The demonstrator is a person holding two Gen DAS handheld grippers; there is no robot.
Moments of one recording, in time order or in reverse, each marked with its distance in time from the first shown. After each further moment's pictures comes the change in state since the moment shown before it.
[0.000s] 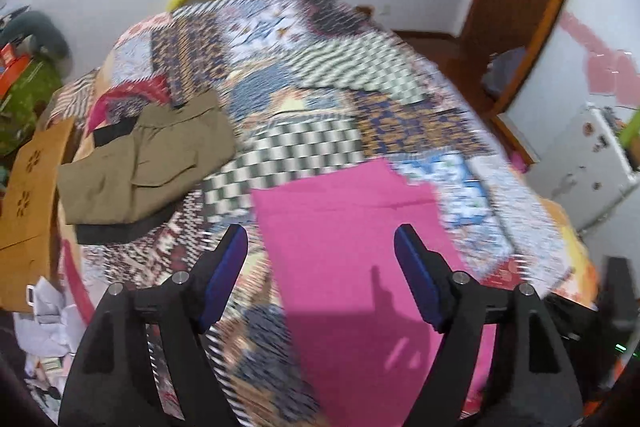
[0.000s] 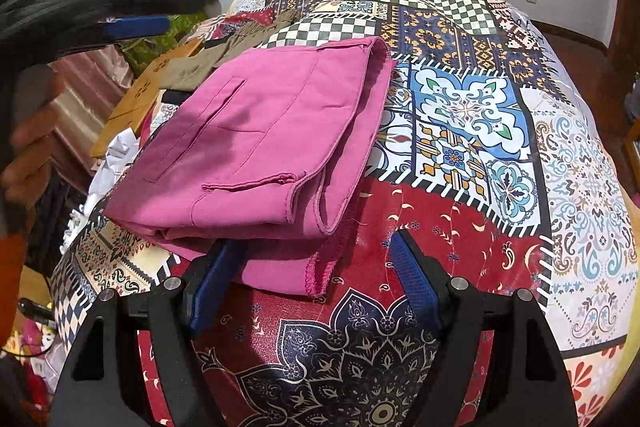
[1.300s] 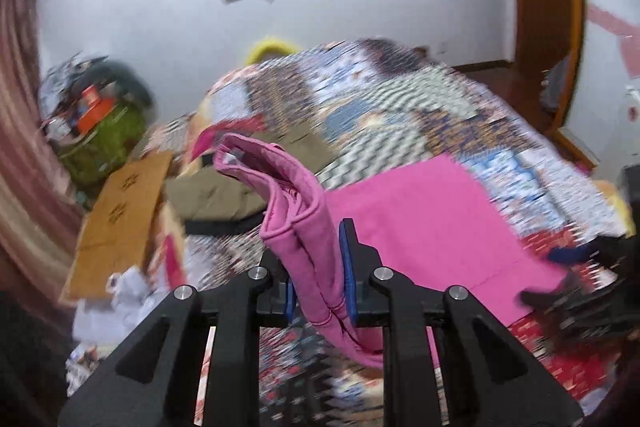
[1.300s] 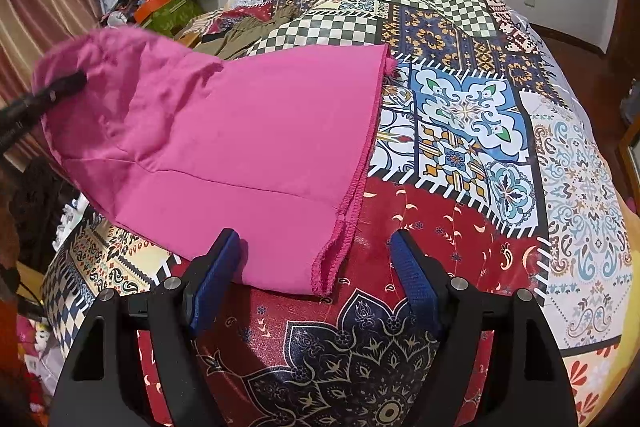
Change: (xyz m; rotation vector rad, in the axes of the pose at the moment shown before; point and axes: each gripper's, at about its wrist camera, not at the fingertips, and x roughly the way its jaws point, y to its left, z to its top) left arm -0.093 -0.011 -0.085 0.064 -0.245 0.262; right arm 0.001 0.002 0.002 -0.019 0.015 -0.022
